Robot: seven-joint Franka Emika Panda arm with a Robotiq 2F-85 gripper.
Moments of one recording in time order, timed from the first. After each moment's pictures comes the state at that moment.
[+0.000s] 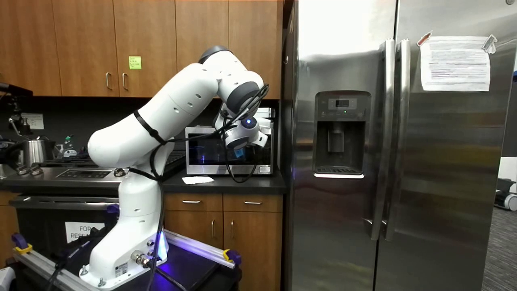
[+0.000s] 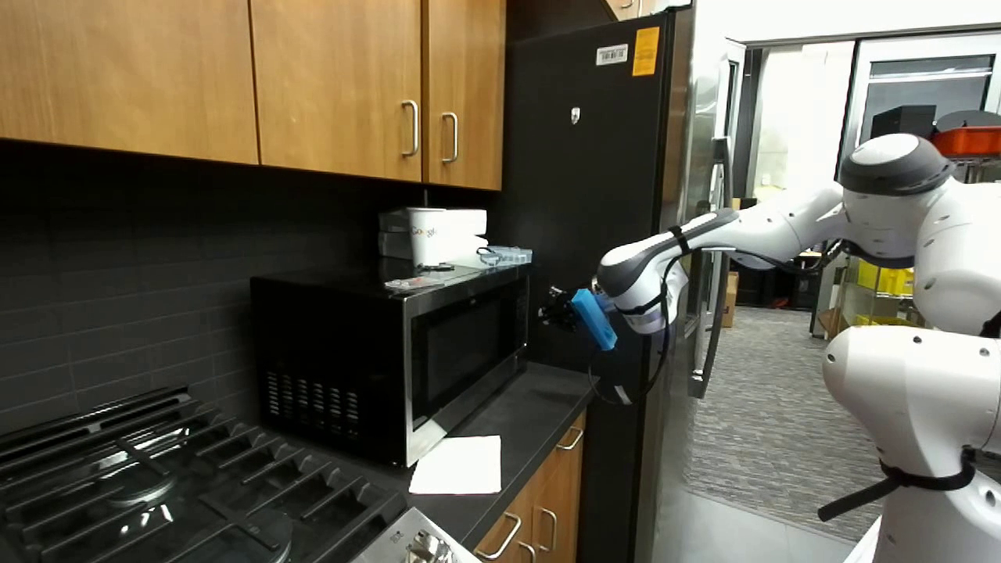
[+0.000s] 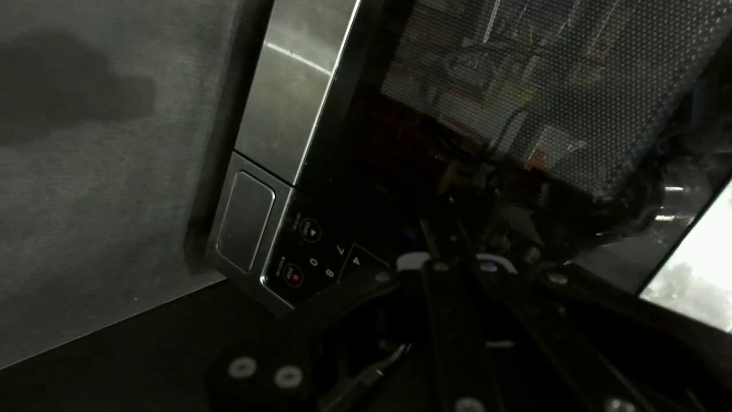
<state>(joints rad) 1.81 -0.86 -1.80 -2.33 0.07 3.45 0.13</state>
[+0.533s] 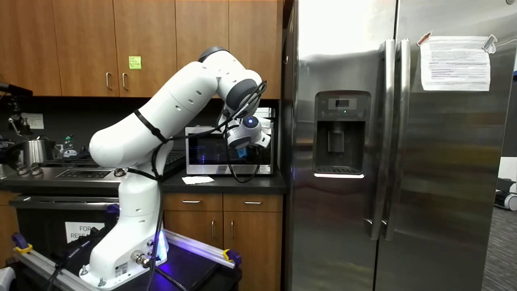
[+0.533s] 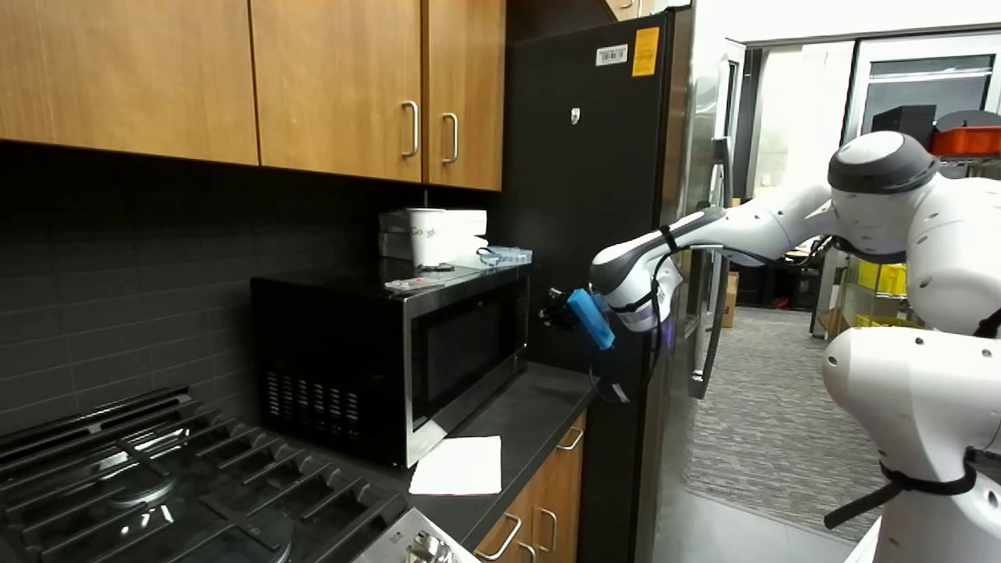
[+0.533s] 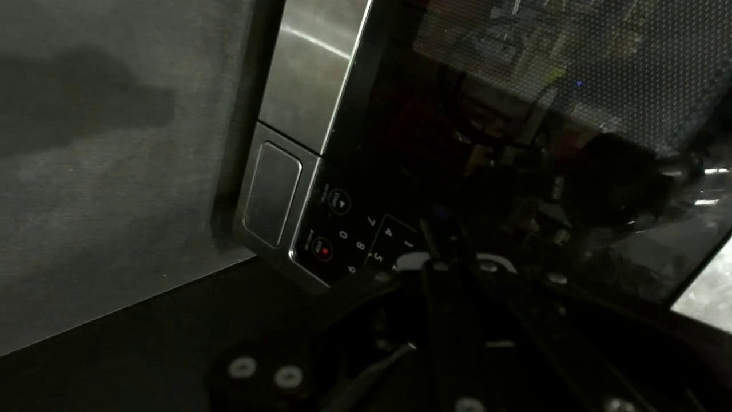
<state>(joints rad) 1.87 -0.82 -1.86 -2.27 0.15 3.45 0.13</state>
